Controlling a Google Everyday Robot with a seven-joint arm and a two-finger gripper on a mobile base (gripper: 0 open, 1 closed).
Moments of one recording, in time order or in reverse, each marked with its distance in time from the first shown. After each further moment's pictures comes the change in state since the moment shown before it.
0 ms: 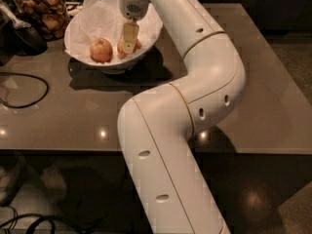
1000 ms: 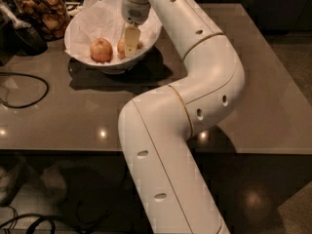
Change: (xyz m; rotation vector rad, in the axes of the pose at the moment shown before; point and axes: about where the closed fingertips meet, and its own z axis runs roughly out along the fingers) arm 0.003 0.004 0.014 -0.032 0.007 0.007
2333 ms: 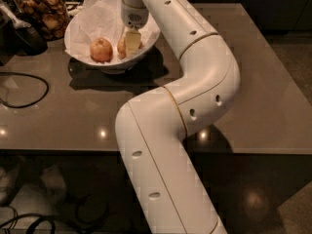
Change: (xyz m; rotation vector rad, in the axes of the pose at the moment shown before) arm 0.007 0.000 0.013 -0.016 0.047 -0.030
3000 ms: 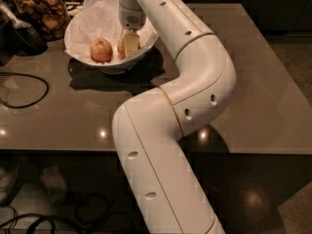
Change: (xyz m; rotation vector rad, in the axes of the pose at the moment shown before) arm -0.001 0.000 0.006 -0.006 0.021 -0.026
